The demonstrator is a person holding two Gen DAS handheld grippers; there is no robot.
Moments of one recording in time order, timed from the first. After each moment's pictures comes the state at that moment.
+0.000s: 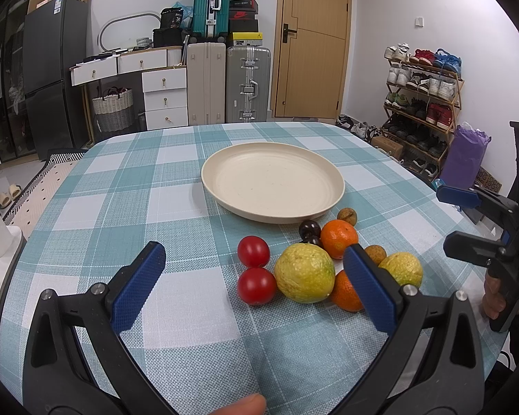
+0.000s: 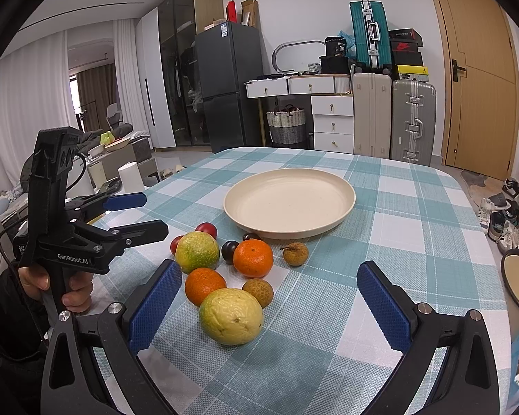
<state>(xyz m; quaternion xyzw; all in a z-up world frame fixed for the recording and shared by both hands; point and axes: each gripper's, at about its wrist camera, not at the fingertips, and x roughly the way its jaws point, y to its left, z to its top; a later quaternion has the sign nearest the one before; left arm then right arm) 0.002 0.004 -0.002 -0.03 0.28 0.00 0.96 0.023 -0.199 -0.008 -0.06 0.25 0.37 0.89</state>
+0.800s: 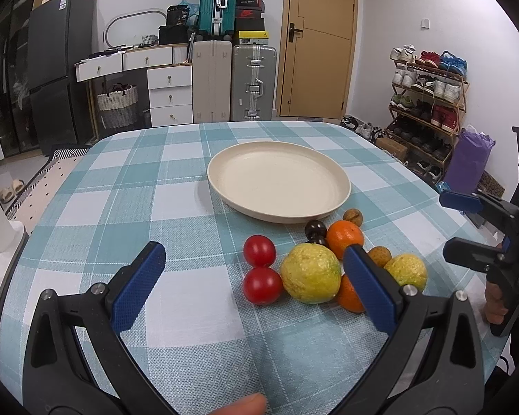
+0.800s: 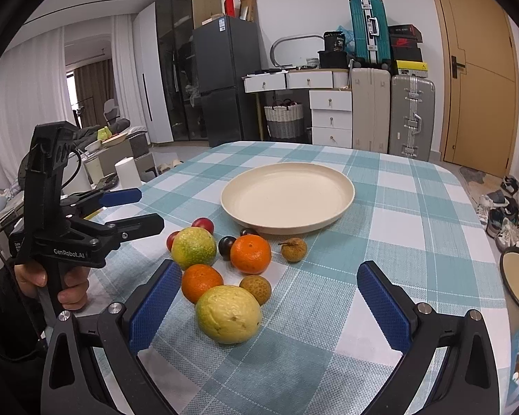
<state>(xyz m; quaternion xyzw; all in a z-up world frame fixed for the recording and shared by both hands) 0.002 0.011 -0.011 -0.04 0.28 0.01 0.96 0.028 -0.196 -0.012 -0.06 0.27 0.37 0.89</state>
